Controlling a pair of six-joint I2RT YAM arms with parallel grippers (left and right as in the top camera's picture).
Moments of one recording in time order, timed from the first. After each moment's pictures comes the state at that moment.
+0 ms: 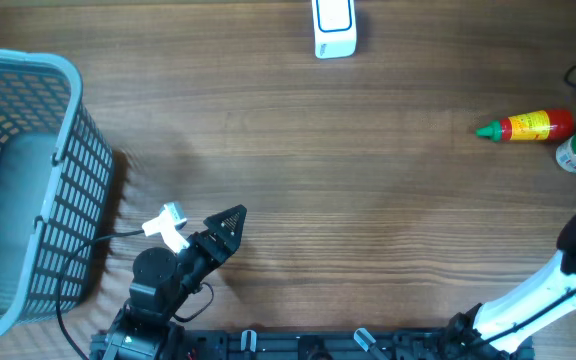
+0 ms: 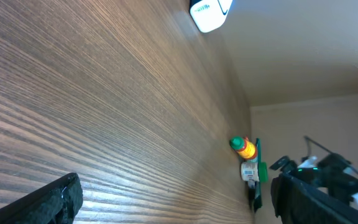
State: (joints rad) left arm -0.28 0.26 0.08 -0.21 0.27 -1.13; right arm -0.63 2.00 1.47 -0.27 0.56 -0.06
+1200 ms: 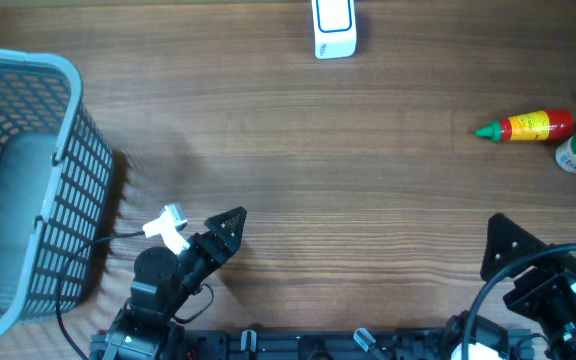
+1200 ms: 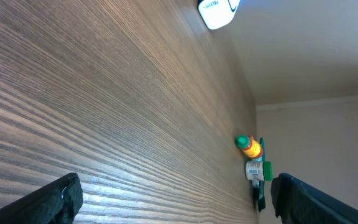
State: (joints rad) left arm -0.28 0.26 0.08 -0.24 0.27 -1.13; right arm -0.46 0.62 1.48 -1.46 -0.41 0.29
